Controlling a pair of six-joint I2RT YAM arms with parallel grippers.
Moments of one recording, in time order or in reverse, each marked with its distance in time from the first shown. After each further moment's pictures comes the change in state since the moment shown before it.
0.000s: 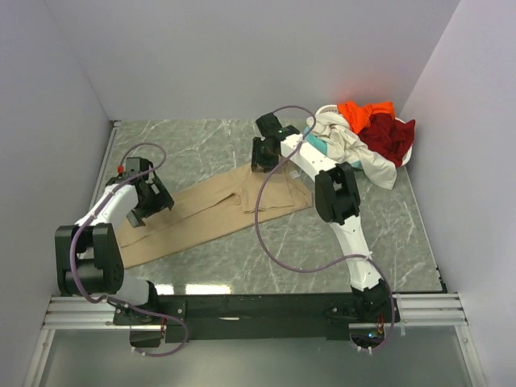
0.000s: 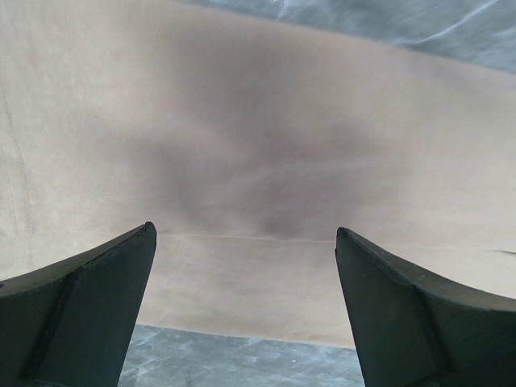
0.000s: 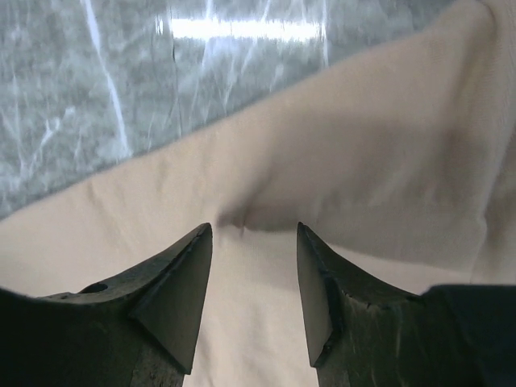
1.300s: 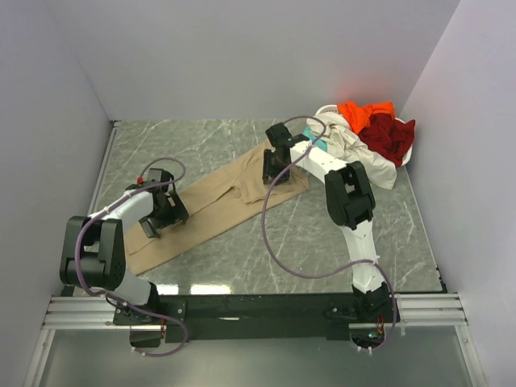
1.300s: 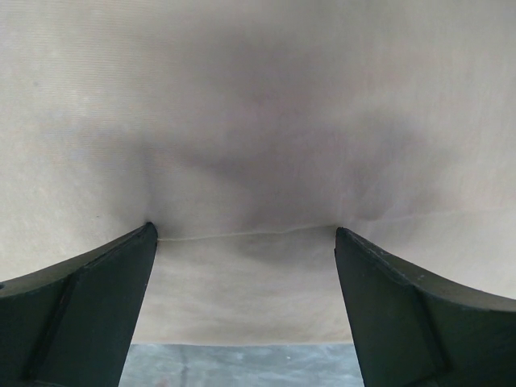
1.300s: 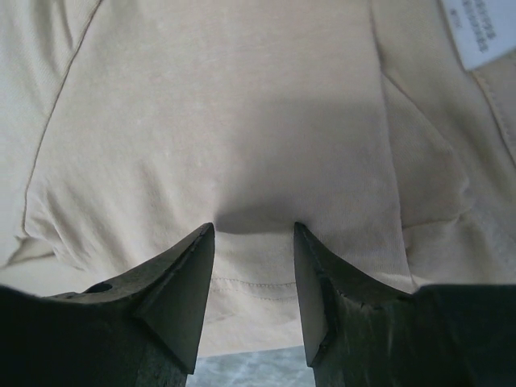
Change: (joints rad) left arm -0.140 0.041 -0.100 0.053 -0.006 -0.080; right arm -0.020 -0.214 -0.396 0.074 0.003 -0.015
